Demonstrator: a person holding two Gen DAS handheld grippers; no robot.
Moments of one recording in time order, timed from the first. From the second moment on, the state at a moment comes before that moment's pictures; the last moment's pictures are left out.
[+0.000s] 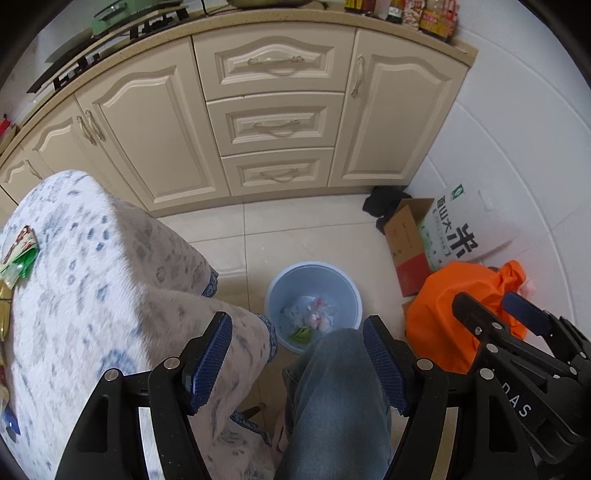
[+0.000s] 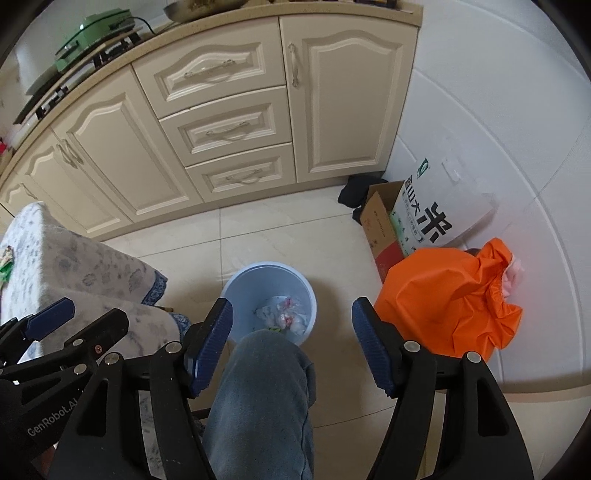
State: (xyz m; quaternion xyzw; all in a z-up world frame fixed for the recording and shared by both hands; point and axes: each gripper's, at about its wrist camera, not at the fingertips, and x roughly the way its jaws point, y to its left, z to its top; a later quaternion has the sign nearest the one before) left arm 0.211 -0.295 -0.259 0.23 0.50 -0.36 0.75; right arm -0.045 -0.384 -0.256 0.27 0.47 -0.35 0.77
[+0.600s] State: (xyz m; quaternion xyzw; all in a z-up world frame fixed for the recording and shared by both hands) left arm 0.142 -0.156 -0.186 0.18 0.44 -0.37 0.80; right arm -0.077 -0.314 -0.204 0.26 0.42 -0.32 0.81
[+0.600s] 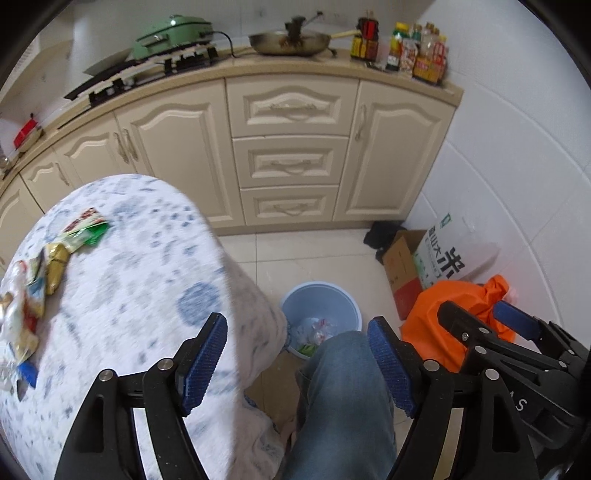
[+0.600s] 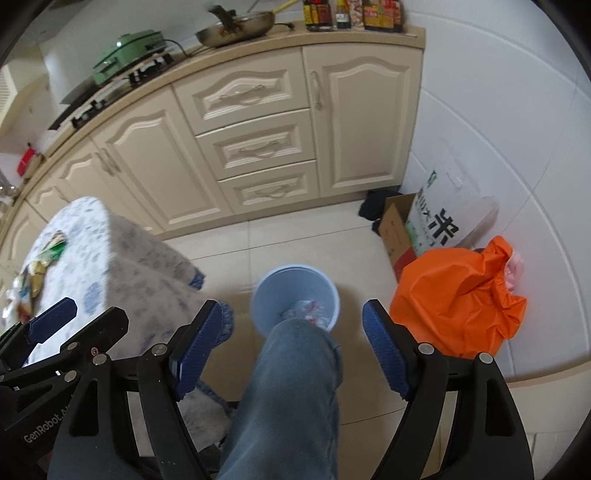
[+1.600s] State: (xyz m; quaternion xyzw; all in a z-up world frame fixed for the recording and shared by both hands) left arm 0.111 0.113 -0.122 0.05 0.41 -0.19 0.89; right arm 0.016 -0.139 -0.165 0.17 0.41 -0.12 0.89
